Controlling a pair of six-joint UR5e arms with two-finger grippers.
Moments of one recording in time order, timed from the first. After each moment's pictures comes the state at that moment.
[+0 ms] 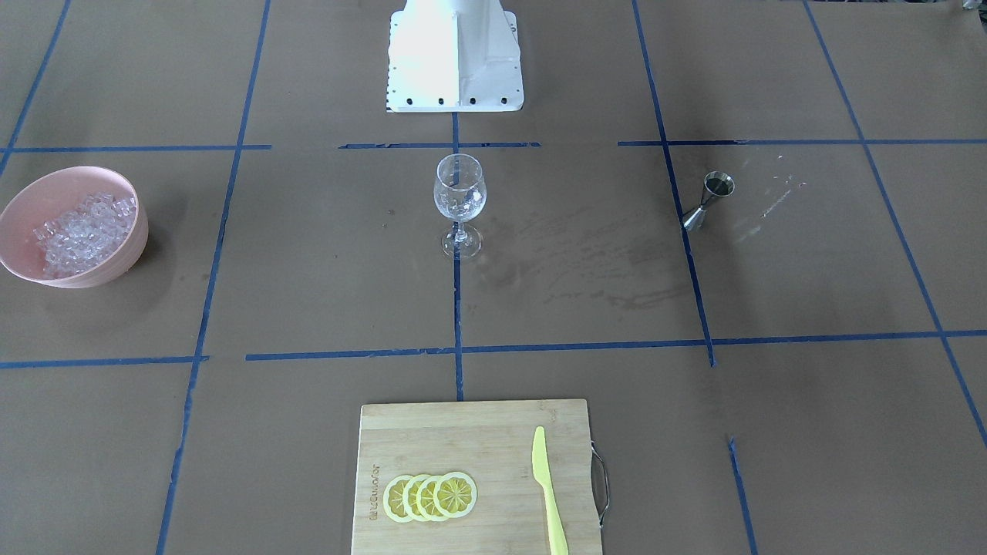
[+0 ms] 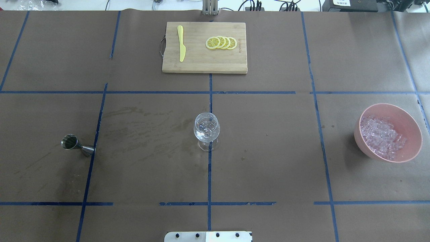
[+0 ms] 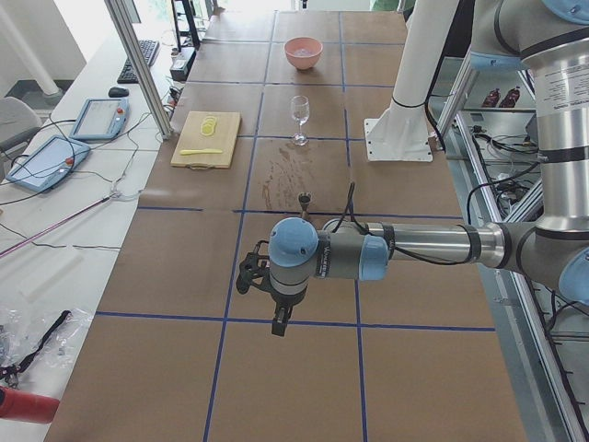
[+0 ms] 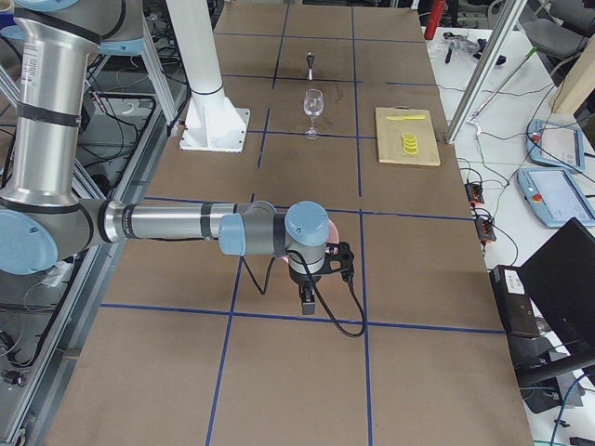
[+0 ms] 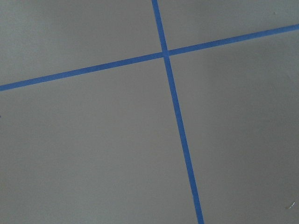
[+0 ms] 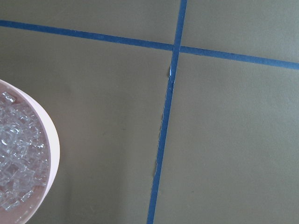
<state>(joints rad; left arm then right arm) -1.64 -1.36 -1.80 -1.61 -2.36 0.21 1.54 -1.77 1.82 -1.56 2.34 -0.07</state>
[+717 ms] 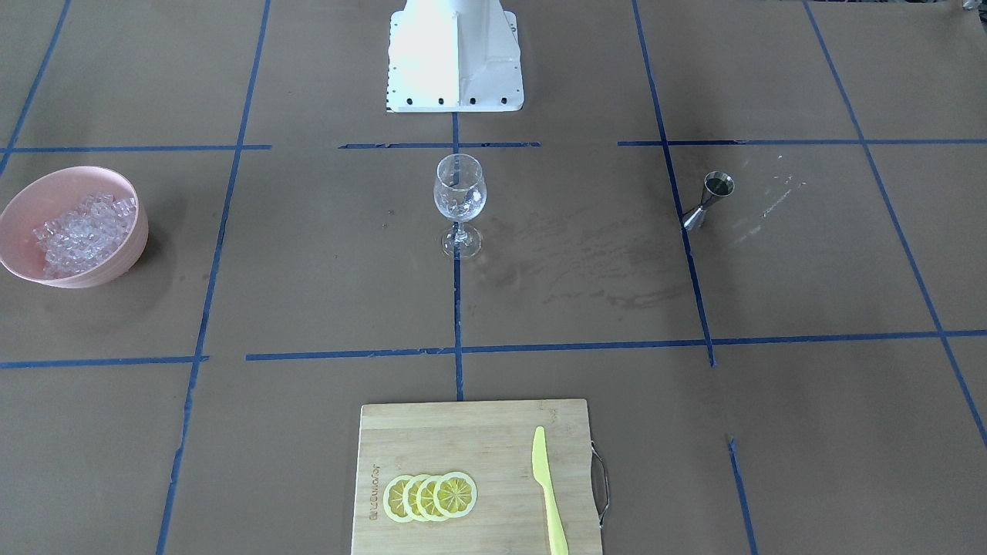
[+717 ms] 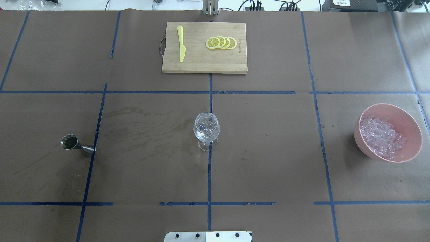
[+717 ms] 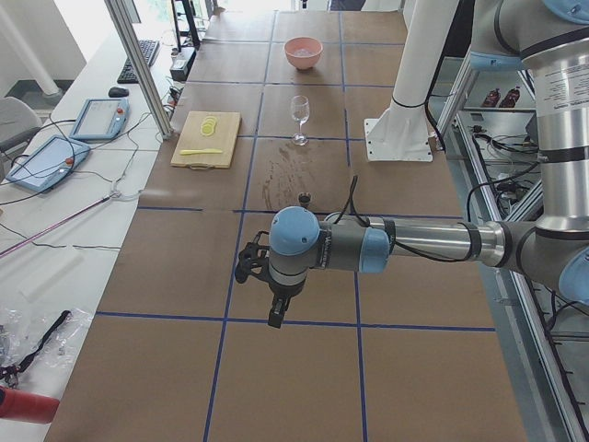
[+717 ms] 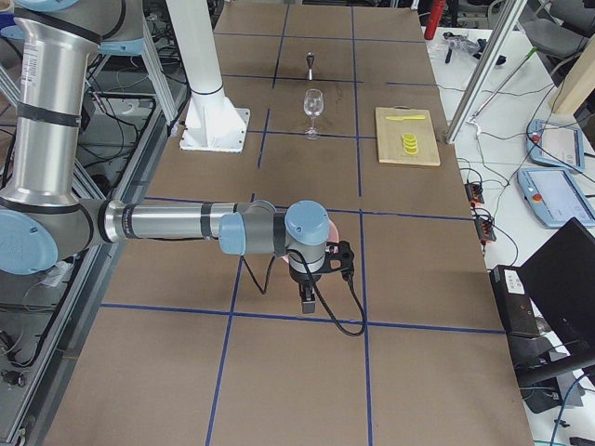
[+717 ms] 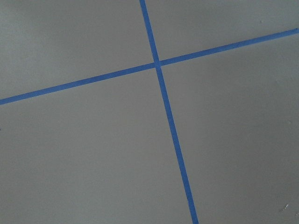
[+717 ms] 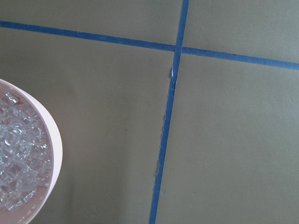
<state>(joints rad) -1.64 -1.36 -1.83 -1.61 -2.35 0.22 1.54 -1.77 1.82 -1.56 2.35 -0.07</state>
